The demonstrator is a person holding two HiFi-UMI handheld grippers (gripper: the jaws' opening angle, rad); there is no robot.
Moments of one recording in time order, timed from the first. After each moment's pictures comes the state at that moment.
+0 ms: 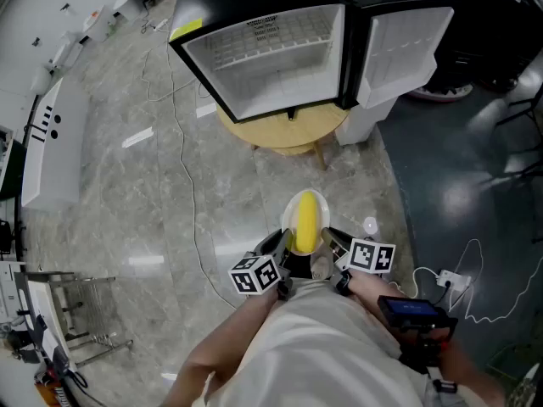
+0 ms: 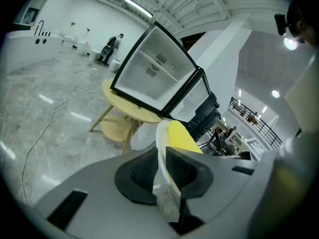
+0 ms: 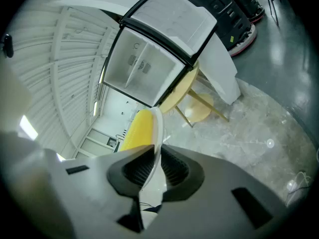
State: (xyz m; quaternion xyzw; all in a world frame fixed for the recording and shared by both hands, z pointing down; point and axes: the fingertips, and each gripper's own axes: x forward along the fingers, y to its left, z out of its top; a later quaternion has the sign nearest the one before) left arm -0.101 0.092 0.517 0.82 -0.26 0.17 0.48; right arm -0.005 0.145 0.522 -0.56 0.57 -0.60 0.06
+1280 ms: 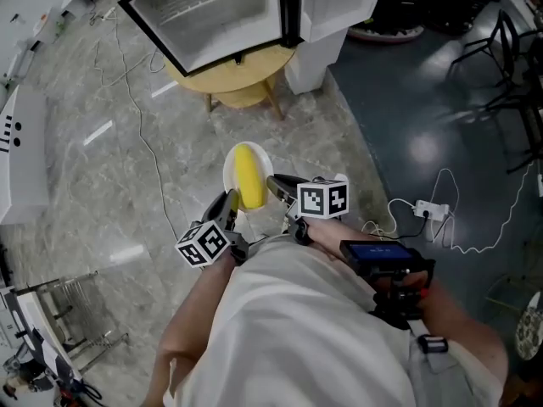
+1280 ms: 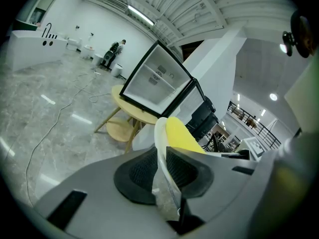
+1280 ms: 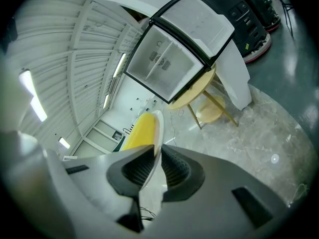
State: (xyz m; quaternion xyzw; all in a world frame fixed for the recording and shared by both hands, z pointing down) left arm -0.189 0.141 0.481 0.82 -0.27 0.14 0.48; right arm -0.085 0.180 0.478 -0.55 0.62 -0.55 0.05
